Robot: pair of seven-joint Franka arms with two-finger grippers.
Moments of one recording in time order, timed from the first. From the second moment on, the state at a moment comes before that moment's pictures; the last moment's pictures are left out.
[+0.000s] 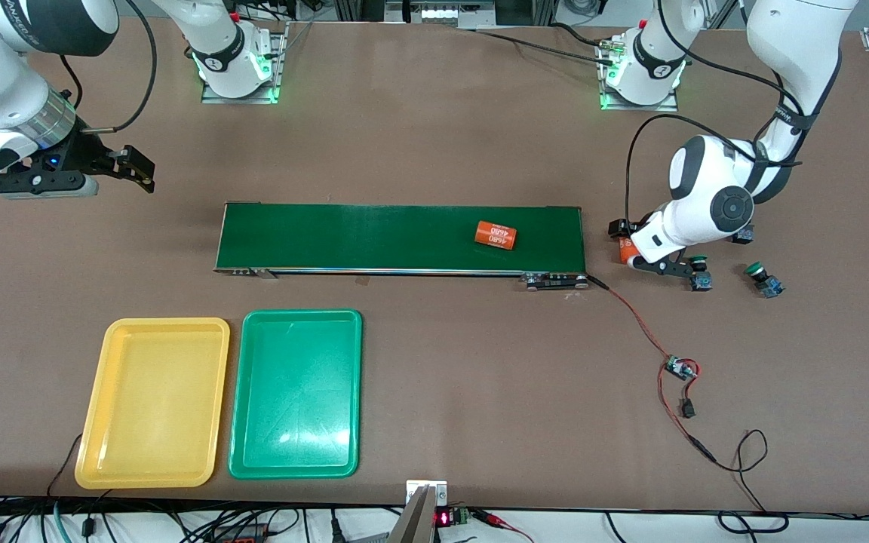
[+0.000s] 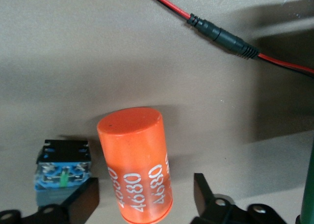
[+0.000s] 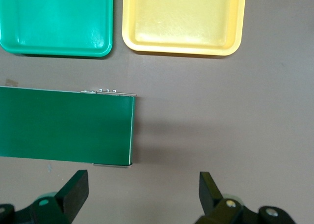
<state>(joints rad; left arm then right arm) 0.15 0.33 -0.27 -2.31 -0.04 2.39 0.04 -0.06 -0.21 0.09 -2.16 -0.01 1.98 -0.04</state>
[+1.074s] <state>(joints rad) 0.15 0.37 -0.28 -2.31 -0.04 2.45 0.04 -0.09 -0.17 0.08 -2.13 -0.01 1.98 -0.04</state>
